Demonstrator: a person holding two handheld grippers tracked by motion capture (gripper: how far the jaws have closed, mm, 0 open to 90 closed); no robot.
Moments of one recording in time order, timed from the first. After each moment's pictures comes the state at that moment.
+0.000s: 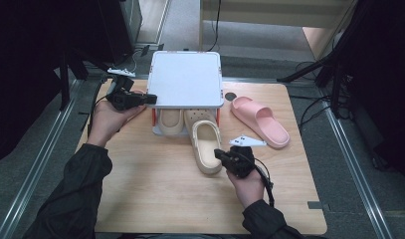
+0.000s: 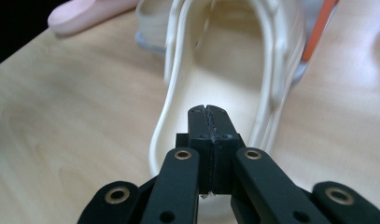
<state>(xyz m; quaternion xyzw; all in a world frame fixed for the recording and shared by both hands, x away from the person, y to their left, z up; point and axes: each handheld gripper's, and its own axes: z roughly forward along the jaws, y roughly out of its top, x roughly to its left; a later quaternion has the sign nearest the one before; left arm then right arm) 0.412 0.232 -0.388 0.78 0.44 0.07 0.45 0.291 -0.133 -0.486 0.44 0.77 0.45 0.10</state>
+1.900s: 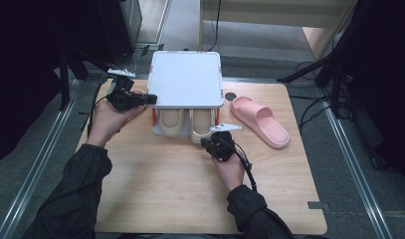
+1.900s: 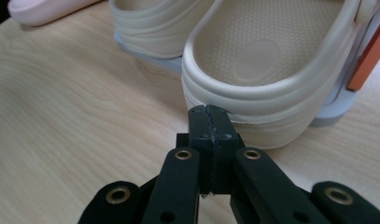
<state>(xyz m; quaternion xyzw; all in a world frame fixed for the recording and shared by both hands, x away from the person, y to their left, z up) 0.411 0.232 -0.389 0.78 0.44 0.07 0.45 0.357 -0.084 -0.511 0.43 0.79 0.42 0.10</state>
